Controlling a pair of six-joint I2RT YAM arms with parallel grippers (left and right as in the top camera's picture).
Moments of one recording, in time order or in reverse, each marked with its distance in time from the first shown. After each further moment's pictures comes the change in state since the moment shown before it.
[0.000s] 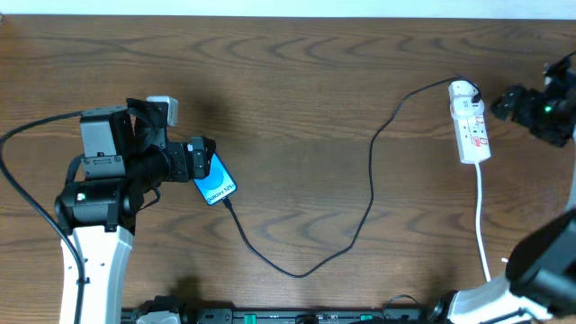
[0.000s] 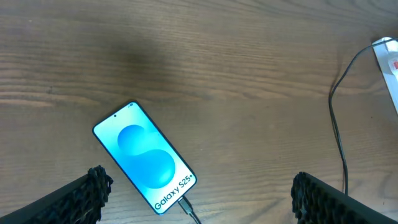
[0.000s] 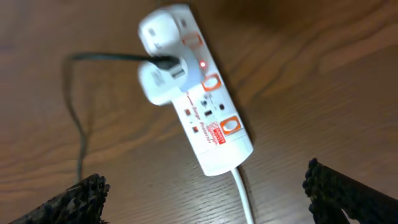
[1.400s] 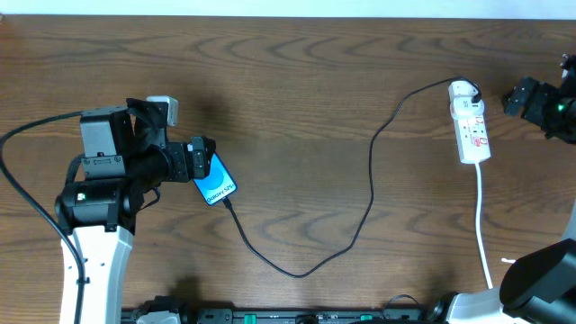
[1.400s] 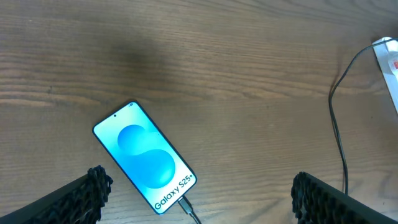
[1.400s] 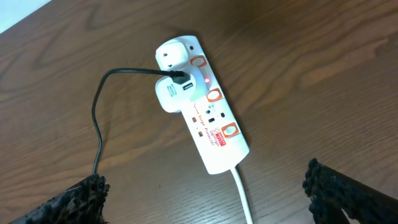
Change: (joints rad) left arm 0.000 0.000 0.000 0.000 0.000 0.000; right arm 0.000 -0.089 0.000 -0.003 0.009 0.012
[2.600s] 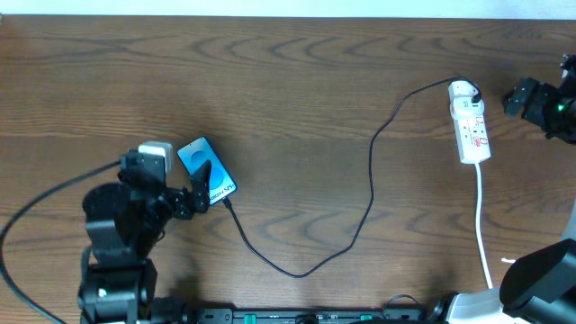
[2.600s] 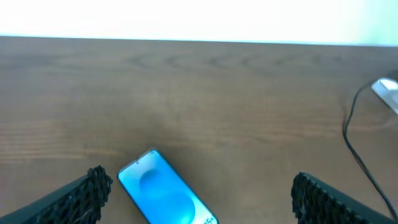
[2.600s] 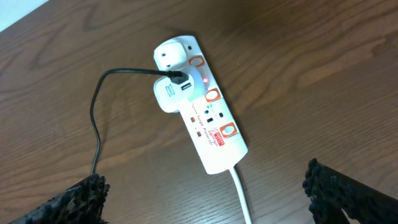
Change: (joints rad) left arm 0.000 -0.491 -0.447 0.387 -0.056 0.002; right arm 0.000 0.000 0.000 0.000 0.006 0.000
